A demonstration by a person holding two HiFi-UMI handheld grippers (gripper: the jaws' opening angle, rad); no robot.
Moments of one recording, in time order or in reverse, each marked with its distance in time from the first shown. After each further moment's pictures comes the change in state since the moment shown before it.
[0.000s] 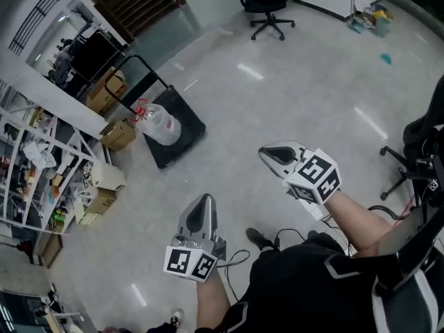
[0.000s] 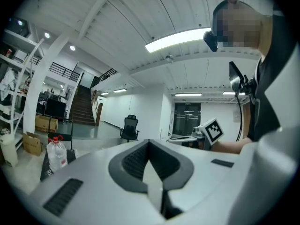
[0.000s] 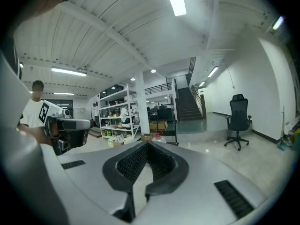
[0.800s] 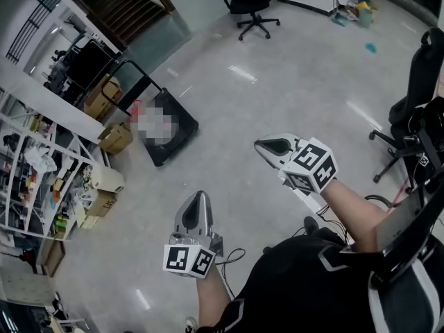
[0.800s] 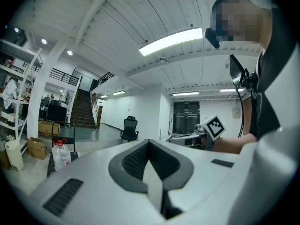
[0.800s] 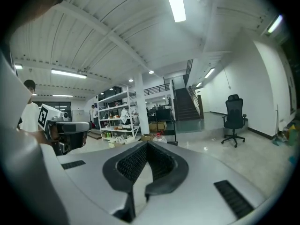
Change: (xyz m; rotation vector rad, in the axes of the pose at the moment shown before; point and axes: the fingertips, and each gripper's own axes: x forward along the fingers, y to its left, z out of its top) left arm -0.080 -0.066 0.002 0.047 -0.008 0.010; right arm -0.088 0.061 -0.005 0.016 -0.015 -0.027
